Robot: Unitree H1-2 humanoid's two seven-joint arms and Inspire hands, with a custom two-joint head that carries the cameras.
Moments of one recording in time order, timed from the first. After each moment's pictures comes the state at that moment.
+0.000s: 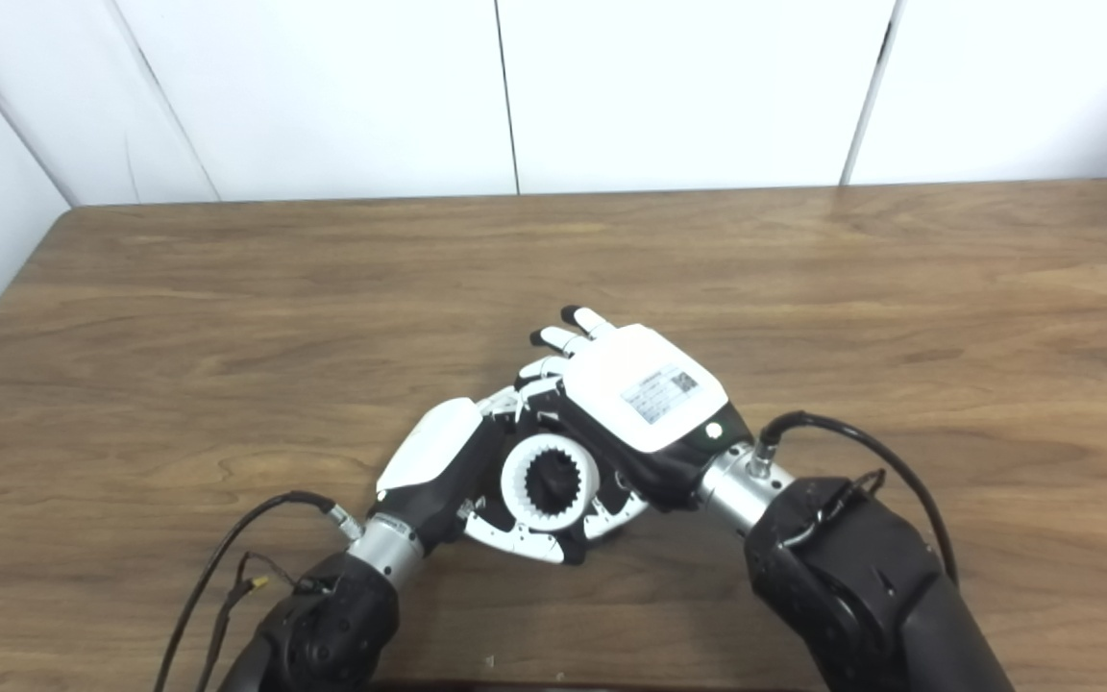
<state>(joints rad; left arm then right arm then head) -0.01 0.11 -0.40 -0.31 0.75 0.26 -0.24 -0.23 -0.27 0.41 -0.60 -1.02 0.00 0.62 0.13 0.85</state>
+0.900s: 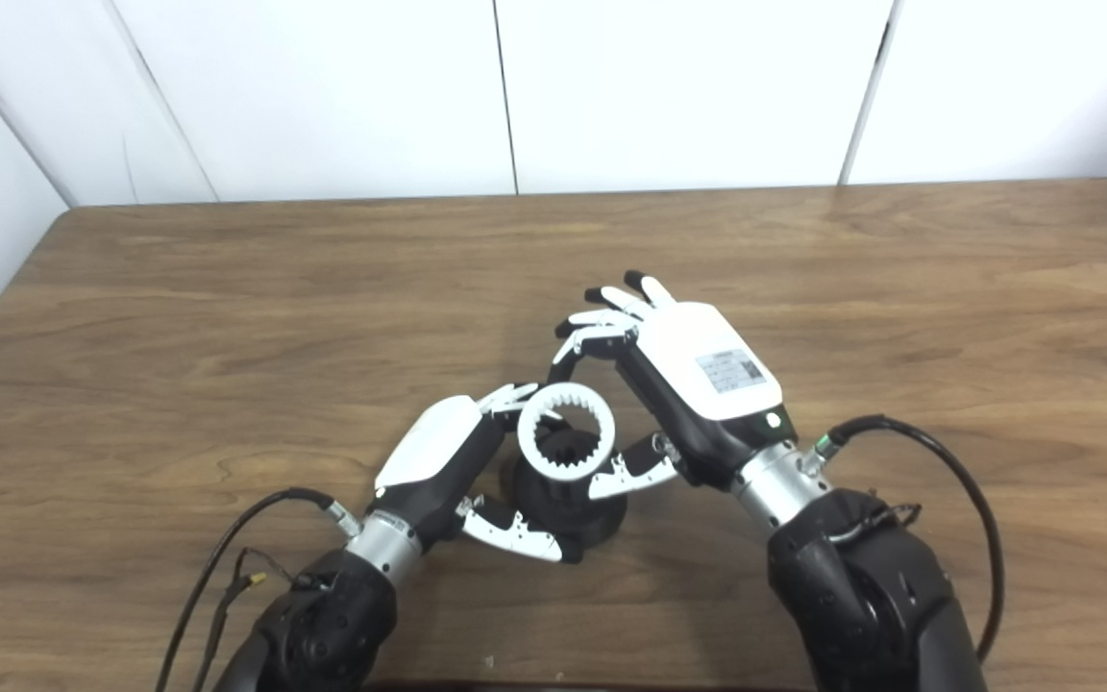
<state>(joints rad) -0.01 0.11 -0.40 -0.32 0.75 0.26 -0.25 -0.12 -0.15 0.25 -0.55 -0.89 0.05 0.48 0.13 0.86</state>
